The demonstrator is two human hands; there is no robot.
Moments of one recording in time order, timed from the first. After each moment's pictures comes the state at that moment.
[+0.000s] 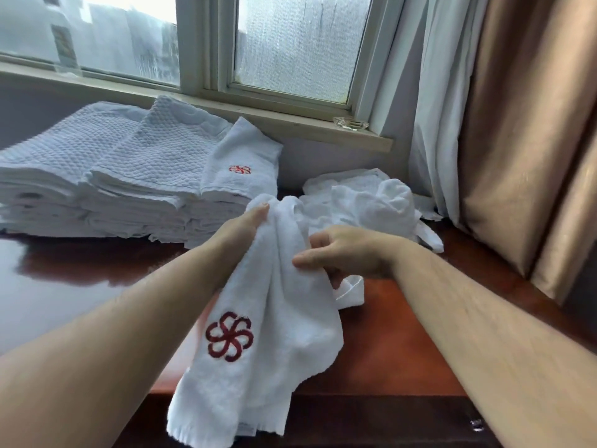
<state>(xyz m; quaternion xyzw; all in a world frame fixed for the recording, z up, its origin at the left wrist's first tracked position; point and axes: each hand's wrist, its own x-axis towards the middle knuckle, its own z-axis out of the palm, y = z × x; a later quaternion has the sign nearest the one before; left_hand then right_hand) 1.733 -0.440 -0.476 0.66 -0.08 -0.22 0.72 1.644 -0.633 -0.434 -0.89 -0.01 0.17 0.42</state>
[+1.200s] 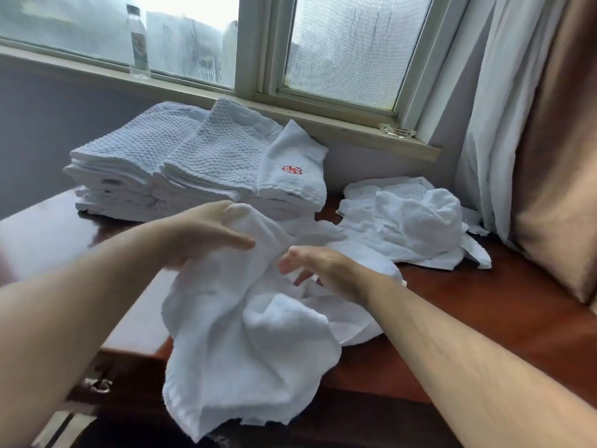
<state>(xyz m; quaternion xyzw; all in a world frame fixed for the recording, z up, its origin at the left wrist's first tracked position) 1.757 -0.308 -0.470 0.77 -0.28 -0.20 0.54 1.676 -0.553 -0.496 -0.88 -0.06 0.09 0.45</state>
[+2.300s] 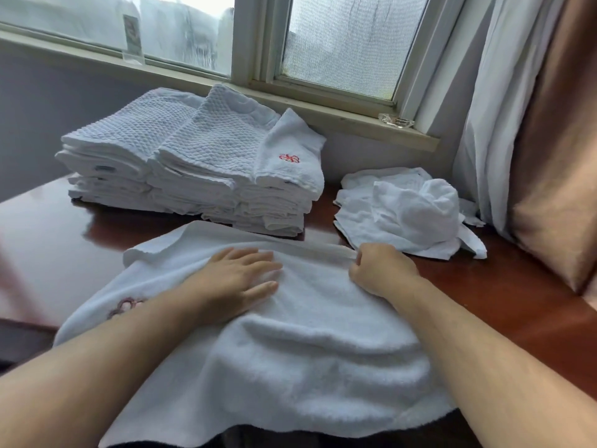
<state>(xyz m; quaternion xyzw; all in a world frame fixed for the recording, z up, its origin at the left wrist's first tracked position) 1.729 -0.339 -0.564 0.90 -0.41 0.01 0.14 1.661 -0.617 -0.504 -0.98 0.19 -0.01 0.01</state>
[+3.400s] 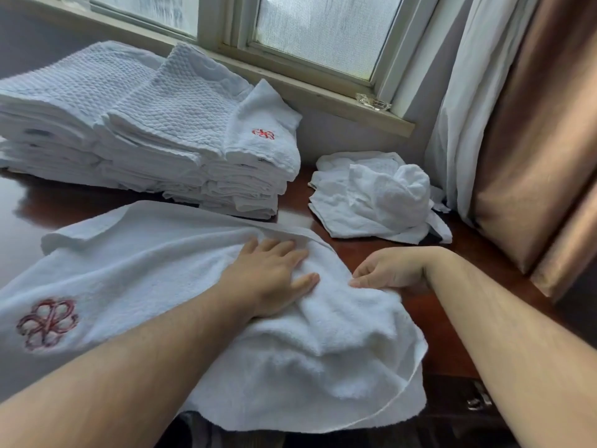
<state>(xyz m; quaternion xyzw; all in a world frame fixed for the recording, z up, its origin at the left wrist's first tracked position) 1.707 -0.441 -0.572 0.91 -0.39 -0.01 0.15 1.624 -0.672 -0.473 -0.87 0.16 0.33 0.33</state>
